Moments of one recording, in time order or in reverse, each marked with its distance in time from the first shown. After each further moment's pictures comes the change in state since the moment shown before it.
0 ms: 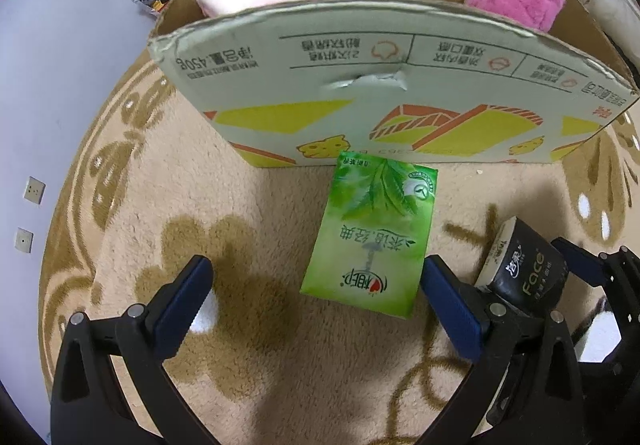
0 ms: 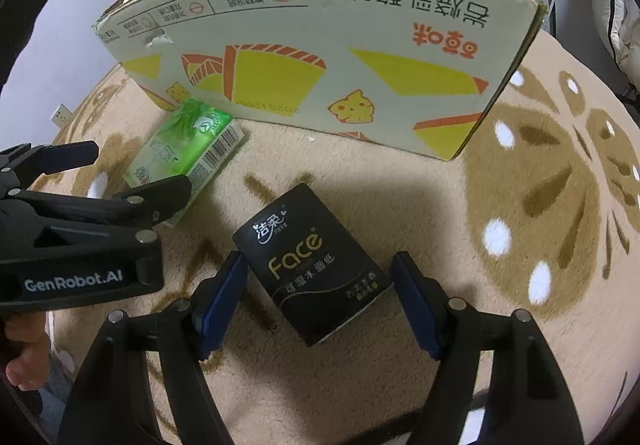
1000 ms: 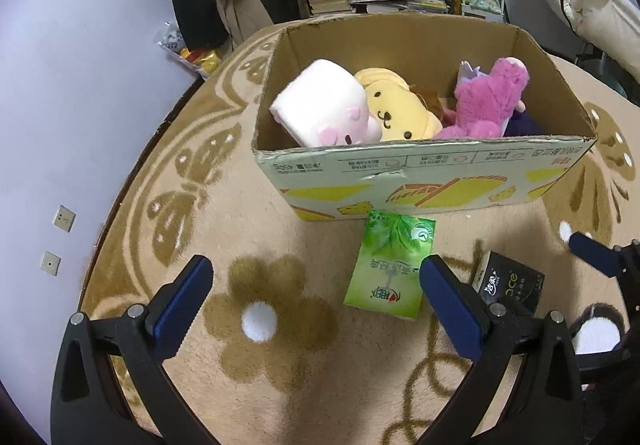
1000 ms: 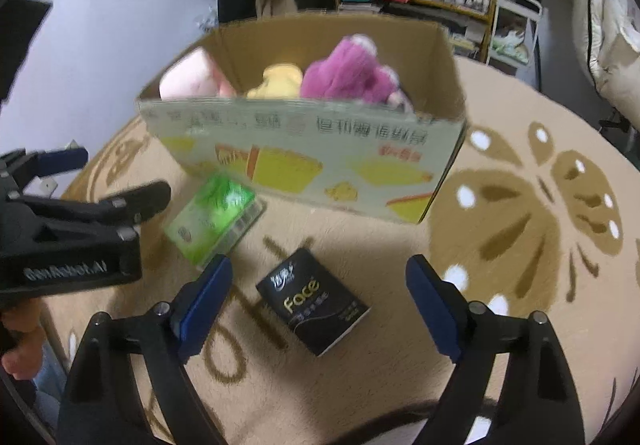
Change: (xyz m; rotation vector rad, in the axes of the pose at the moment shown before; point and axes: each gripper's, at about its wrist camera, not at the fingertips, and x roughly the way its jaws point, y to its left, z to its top) left arm -0.068 0.005 0.005 0.021 -0.163 0.079; right arm -0.055 -0.005 0.006 -0.001 -0.175 -0.005
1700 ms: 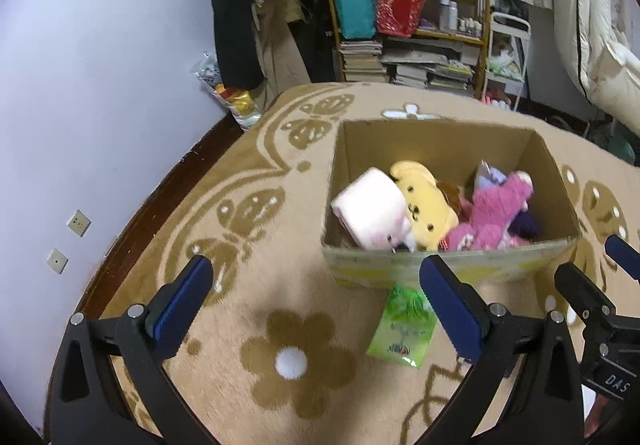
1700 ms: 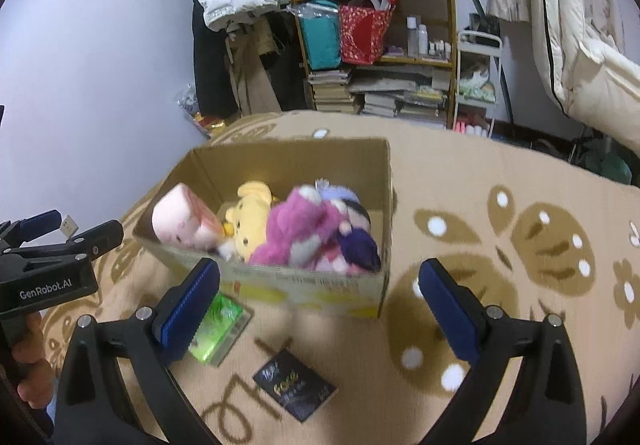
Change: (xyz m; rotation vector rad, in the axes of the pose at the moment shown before) left arm -0.049 0.030 0.027 -0.116 -0.178 0.047; right arm -0.054 -0.031 0.049 0.127 -0.237 -0.027
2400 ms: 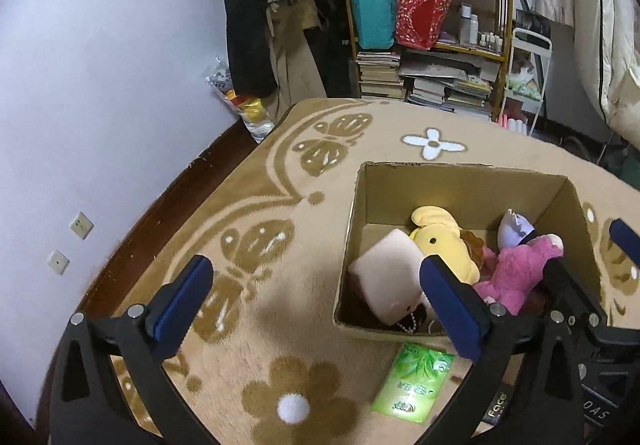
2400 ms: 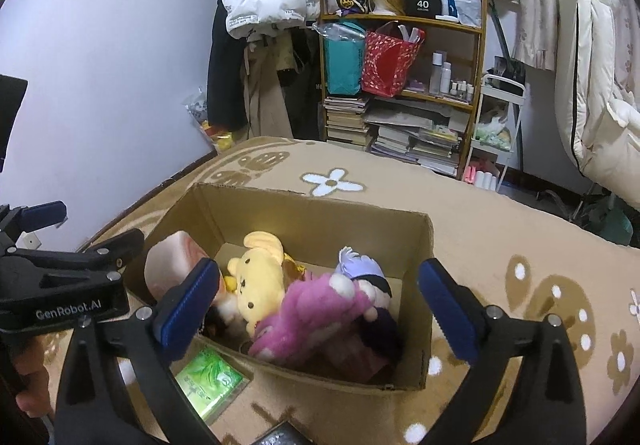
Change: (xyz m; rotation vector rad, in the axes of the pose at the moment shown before) left arm 0.028 0.014 0.042 -0.070 -0.024 0.031; right arm 0.034 0.032 0.048 -0.137 -0.094 -0.023
